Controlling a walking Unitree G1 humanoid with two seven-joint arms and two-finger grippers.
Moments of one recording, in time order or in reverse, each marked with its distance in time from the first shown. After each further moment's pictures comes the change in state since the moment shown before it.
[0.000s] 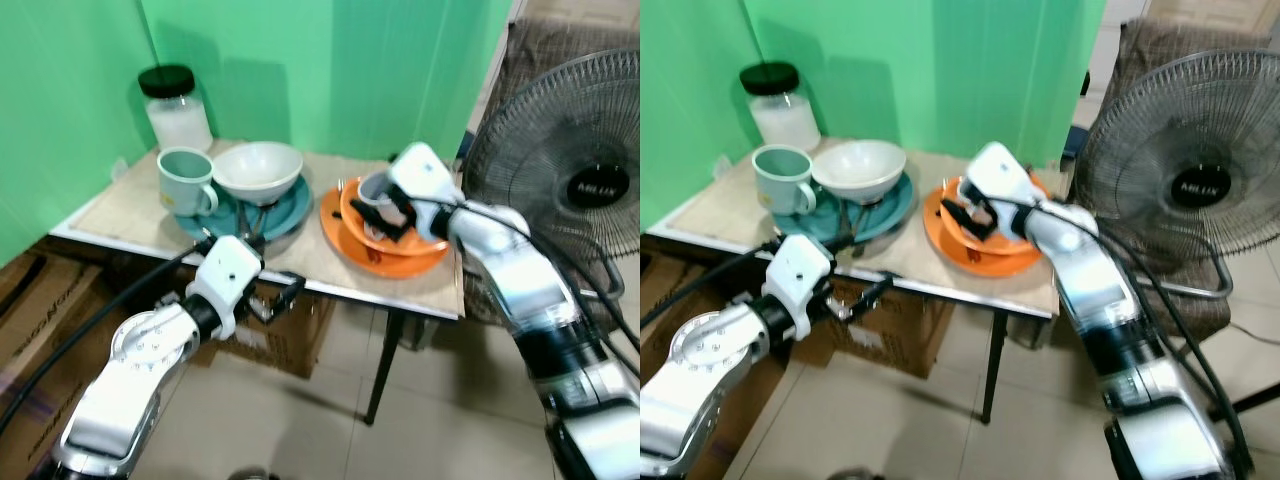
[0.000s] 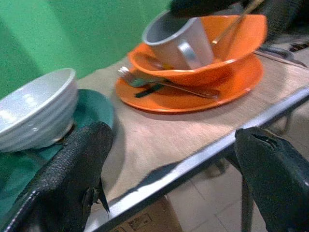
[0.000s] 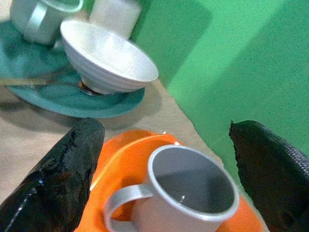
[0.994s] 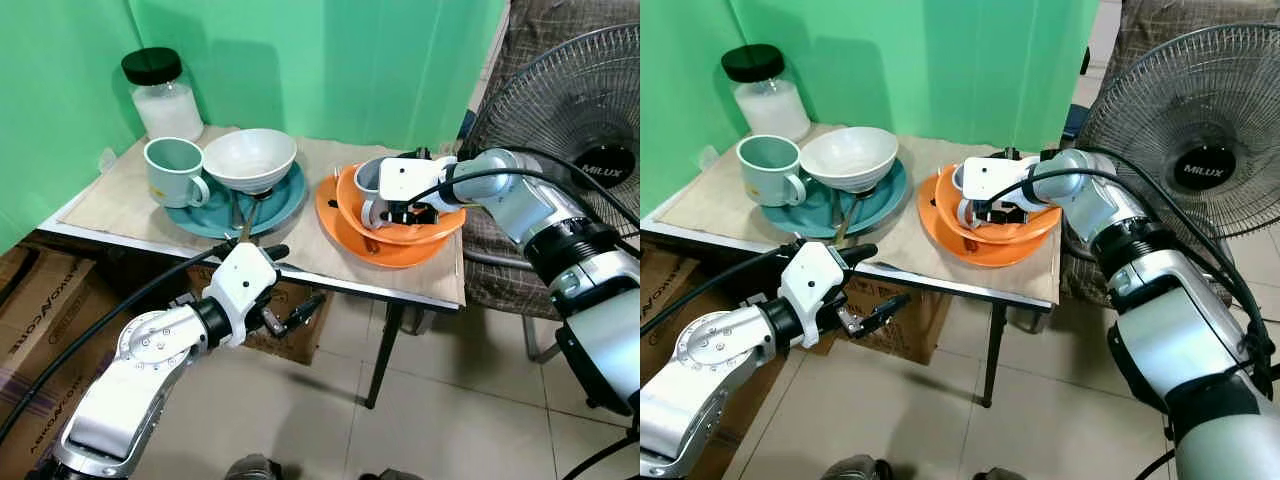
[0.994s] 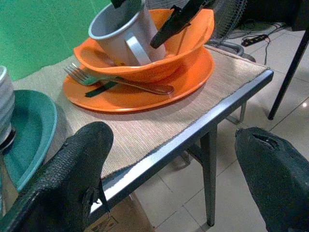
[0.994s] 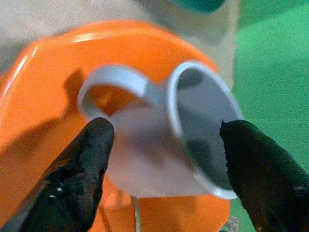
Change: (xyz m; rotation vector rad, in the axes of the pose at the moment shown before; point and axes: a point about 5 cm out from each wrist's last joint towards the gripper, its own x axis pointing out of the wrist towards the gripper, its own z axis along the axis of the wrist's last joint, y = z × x) left arm 0.002 -0.012 0.009 -0.010 -0.018 -0.142; right arm 0.016 -0.042 -0.010 -0.577 0.278 0.356
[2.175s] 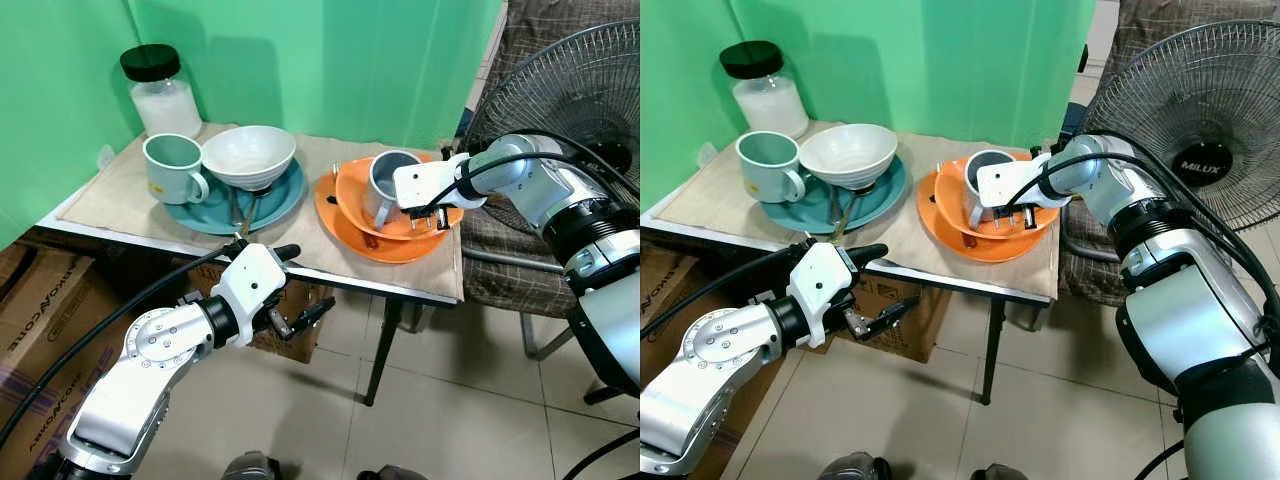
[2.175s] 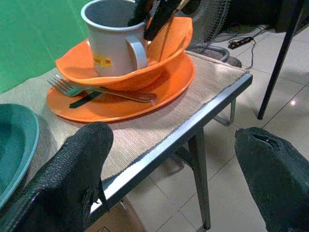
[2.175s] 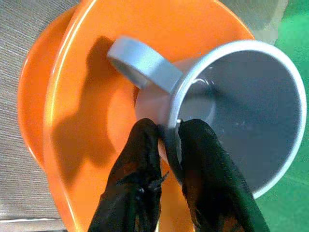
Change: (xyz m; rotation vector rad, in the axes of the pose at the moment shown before) left arm 0.004 -0.004 0.005 0.027 -0.022 -0.046; right arm -0.014 -0.006 -0.011 -0.097 0.059 0.143
